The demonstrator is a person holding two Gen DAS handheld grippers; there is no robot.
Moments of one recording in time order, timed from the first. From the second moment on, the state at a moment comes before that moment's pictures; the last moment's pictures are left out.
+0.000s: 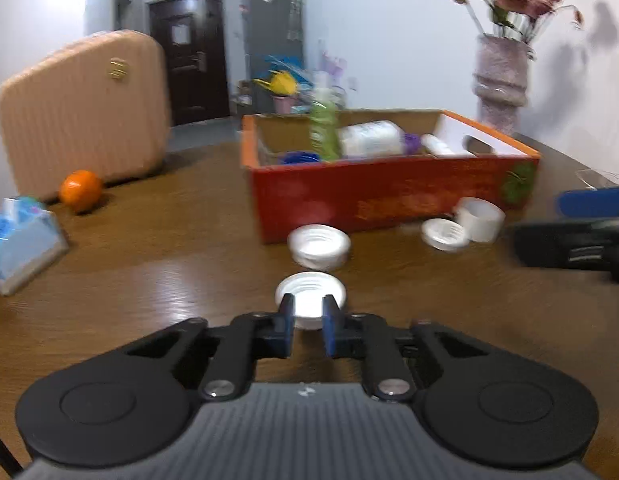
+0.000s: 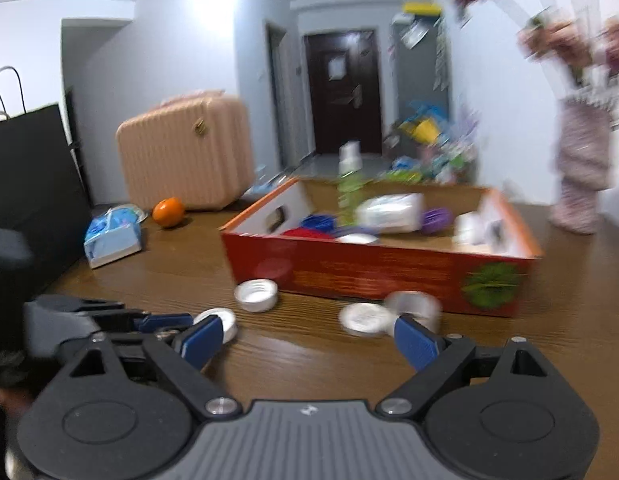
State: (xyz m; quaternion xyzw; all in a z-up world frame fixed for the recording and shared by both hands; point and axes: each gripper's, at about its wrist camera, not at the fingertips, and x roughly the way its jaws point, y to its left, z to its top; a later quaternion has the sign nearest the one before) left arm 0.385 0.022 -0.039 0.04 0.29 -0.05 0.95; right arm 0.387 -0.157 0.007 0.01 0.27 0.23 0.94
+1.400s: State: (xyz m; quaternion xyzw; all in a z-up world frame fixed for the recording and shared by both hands) left arm 0.341 0.009 -0.027 -0.03 0.30 -0.05 0.95; right arm 0.298 -0.238 -0.014 0.04 0.29 0.18 0.94
